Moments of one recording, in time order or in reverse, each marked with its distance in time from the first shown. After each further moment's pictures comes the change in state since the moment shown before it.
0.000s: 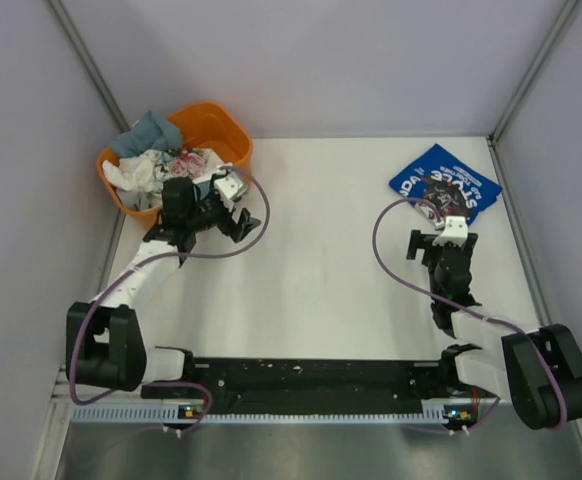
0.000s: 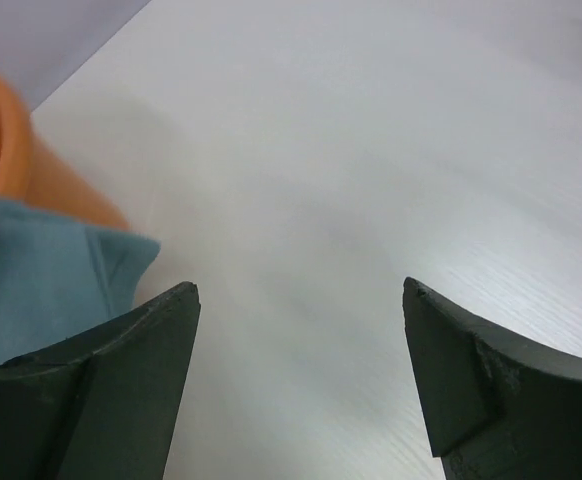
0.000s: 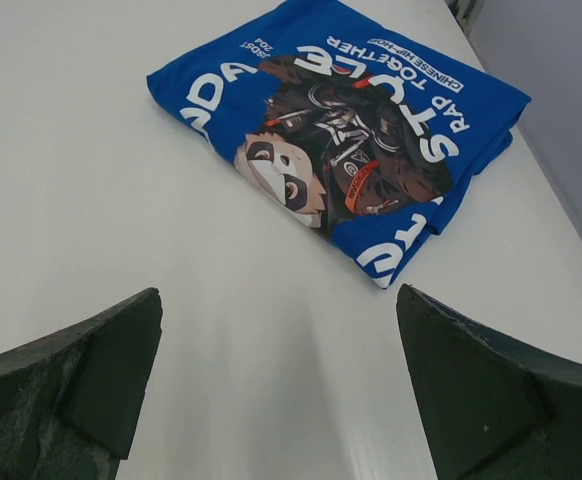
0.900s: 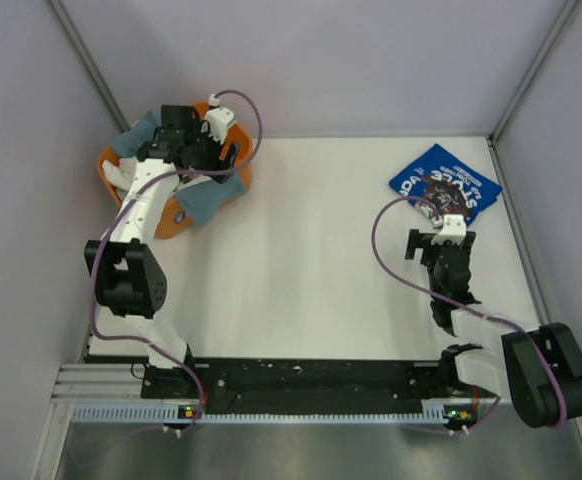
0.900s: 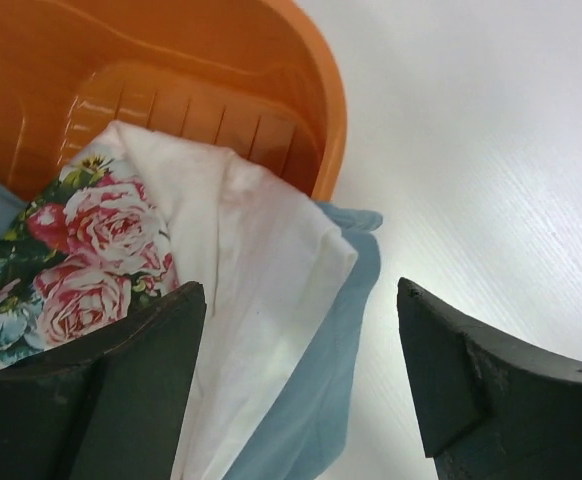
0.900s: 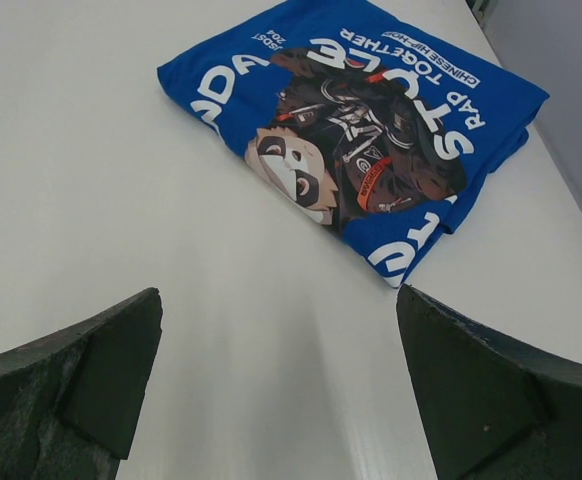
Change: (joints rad) left arm 0.038 0.460 0.954 -0.844 -0.340 0.089; right arm 0.000 0.005 0.010 -0.029 -0.019 0.005
